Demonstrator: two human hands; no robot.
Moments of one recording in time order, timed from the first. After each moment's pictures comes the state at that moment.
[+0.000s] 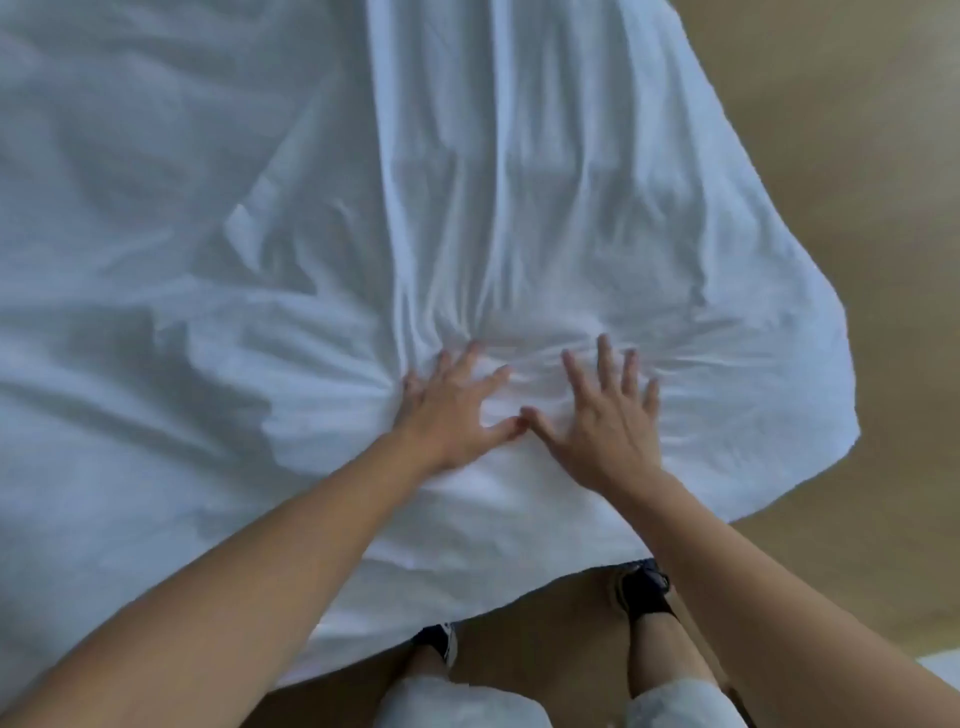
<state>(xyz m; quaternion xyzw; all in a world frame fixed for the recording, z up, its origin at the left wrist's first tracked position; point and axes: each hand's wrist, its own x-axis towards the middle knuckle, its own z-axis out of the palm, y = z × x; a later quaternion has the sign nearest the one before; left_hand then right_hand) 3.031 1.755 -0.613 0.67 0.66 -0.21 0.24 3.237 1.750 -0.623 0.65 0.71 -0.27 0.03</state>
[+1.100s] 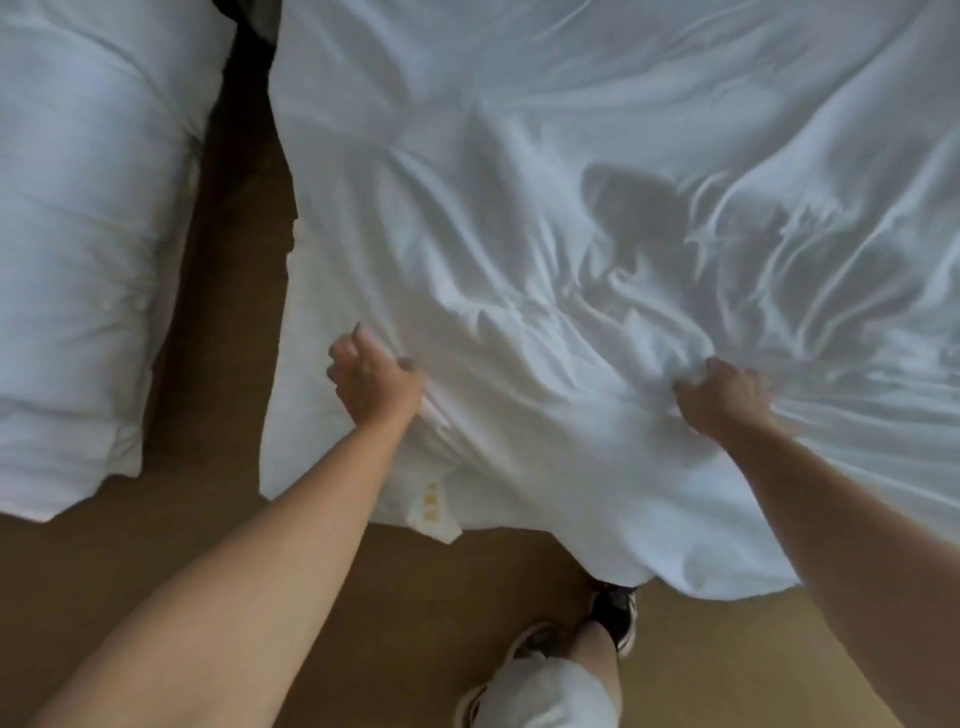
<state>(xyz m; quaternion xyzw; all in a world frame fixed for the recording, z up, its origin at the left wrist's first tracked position) 2.473 1.422 -0.562 0.18 0.95 0.21 0.14 2.779 1.583 -0.587 0.71 0.63 -0.30 0.11</state>
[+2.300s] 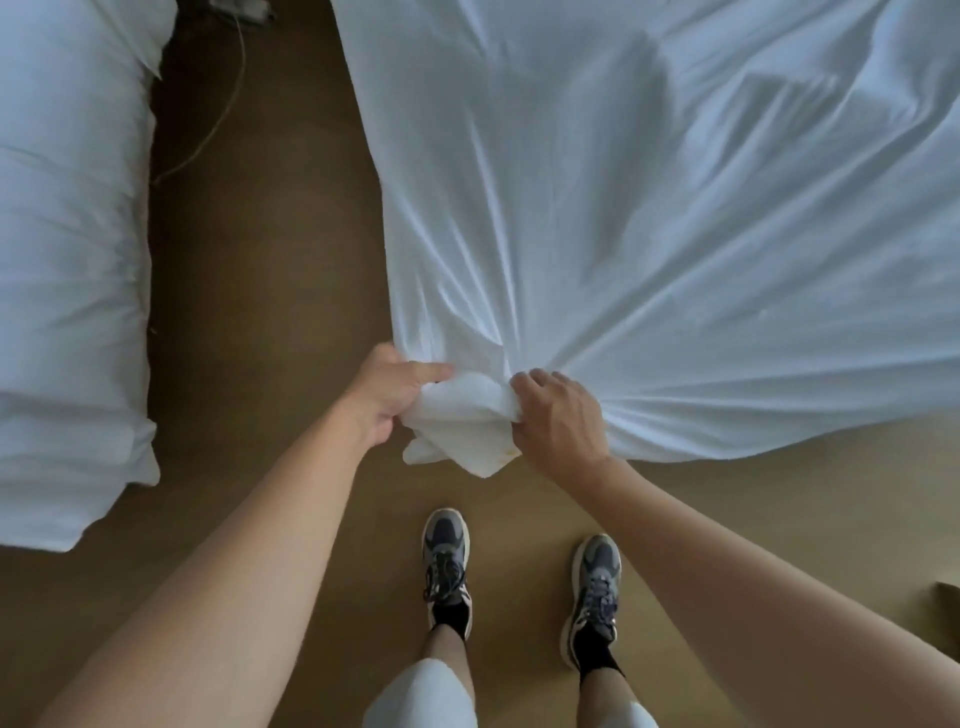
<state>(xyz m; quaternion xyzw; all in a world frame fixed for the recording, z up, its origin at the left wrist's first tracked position) 2.238 1.208 -0.549 0.14 0.70 0.34 0.61 2.450 1.236 -0.559 0.46 0.87 -0.18 0.02</state>
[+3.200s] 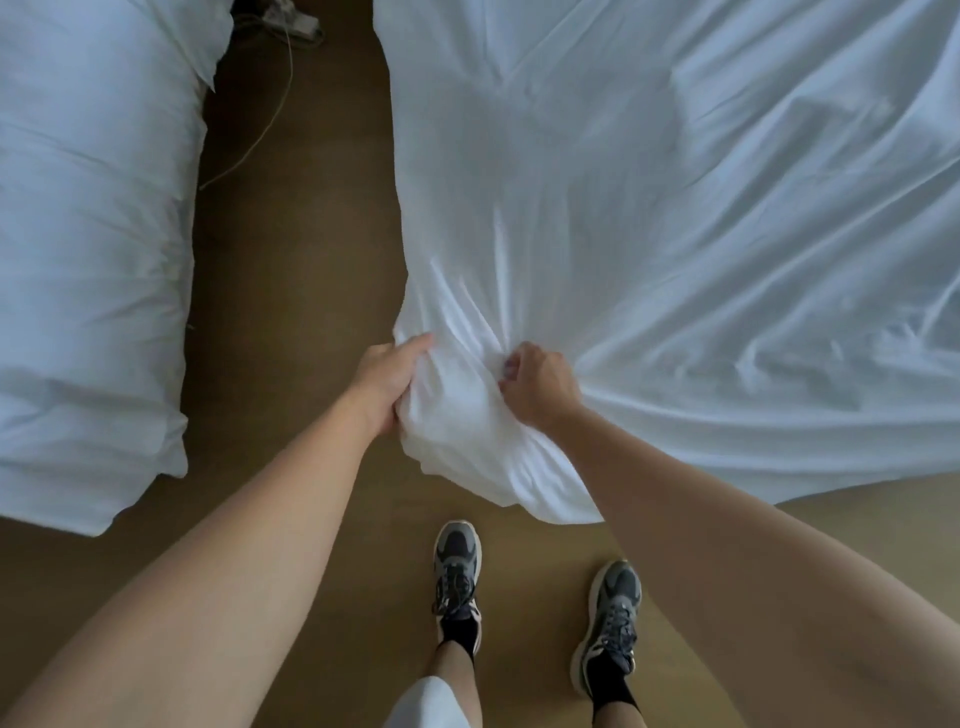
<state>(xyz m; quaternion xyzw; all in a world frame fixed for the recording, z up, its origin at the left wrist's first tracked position) 2.209 1.218 -0.574 0.06 0.73 0.37 0.57 2.390 1.291 -0.588 0.58 0.73 -0.35 0.07</state>
